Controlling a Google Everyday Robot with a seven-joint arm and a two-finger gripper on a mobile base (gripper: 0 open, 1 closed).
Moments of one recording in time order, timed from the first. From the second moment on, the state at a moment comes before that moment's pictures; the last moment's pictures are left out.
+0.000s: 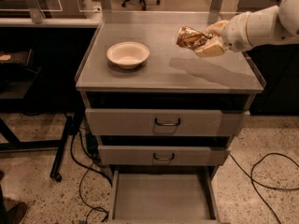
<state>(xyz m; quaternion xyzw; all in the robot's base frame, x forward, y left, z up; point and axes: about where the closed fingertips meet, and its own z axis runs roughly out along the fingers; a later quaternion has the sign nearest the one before) 0.711 -0.187 0.921 -0.53 0.69 0.05 0.49</state>
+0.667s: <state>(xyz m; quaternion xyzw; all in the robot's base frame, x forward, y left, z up) 0.735 -0.179 0.887 -0.56 0.70 0.07 0.43</state>
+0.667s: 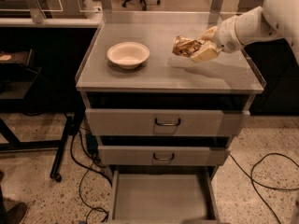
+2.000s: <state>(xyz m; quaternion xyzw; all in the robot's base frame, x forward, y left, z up) 0.742 -0.185 0.834 -0.57 0.72 0.11 0.37</state>
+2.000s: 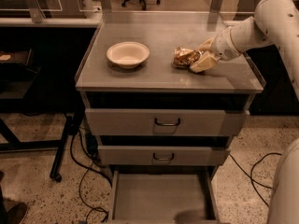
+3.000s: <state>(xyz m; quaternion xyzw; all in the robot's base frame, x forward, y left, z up) 0.741 -0.185 0.834 -0.57 0.72 0.11 0.38</state>
